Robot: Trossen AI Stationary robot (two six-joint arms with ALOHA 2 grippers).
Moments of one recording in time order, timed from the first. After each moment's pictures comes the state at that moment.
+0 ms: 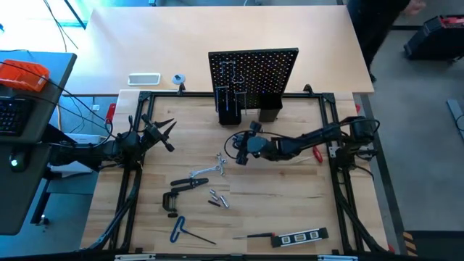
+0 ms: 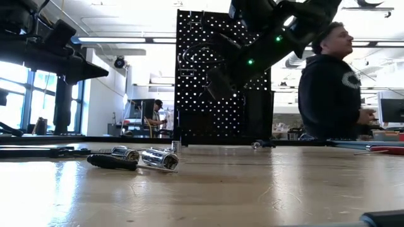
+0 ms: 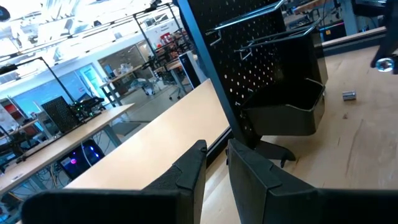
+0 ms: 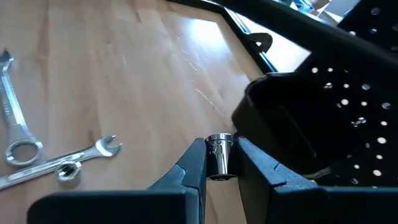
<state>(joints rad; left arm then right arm) 0.05 0.14 0.01 0.12 -0.74 0.45 0.01 1.79 0.94 0.32 0.56 -0.14</state>
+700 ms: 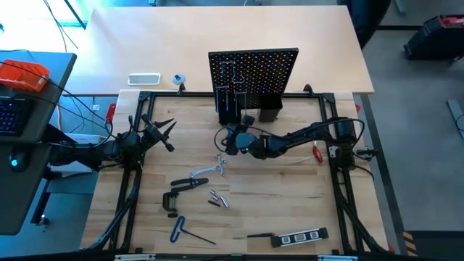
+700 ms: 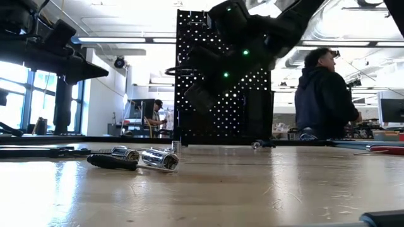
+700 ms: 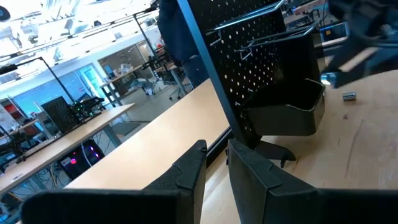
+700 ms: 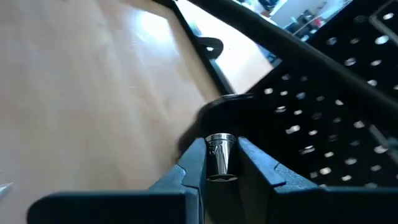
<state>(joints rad) 0.05 0.14 0.01 0.12 -0.74 0.45 -0.04 1.97 1.11 0.40 0.76 -0.36</state>
